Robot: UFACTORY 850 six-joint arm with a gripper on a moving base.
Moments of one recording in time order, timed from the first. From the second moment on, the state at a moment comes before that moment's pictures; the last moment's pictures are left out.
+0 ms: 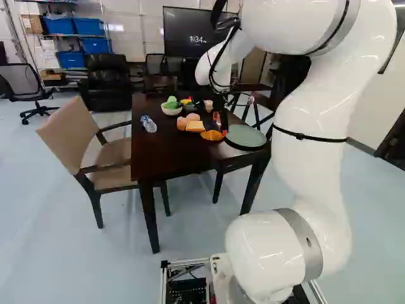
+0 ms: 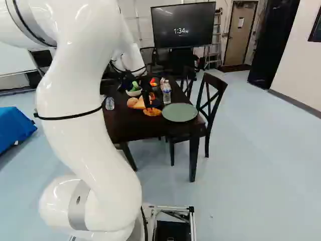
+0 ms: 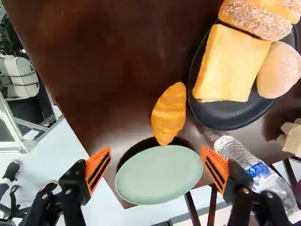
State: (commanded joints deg) arm 2.9 -18.7 -70.7 -14.1 -41.9 -80.7
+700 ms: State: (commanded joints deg) arm 4.3 -21.0 -73.7 -14.1 -41.9 -80.7
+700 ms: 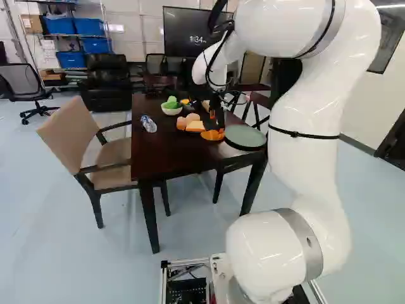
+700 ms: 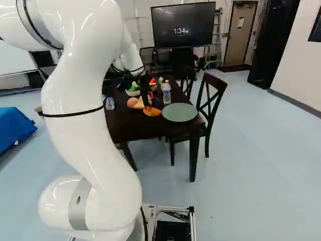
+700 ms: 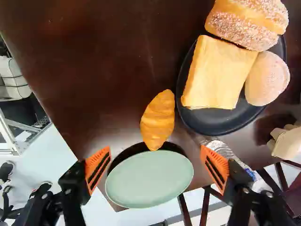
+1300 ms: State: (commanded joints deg) arm 4.3 -21.0 -73.7 -14.1 -41.9 -80.7
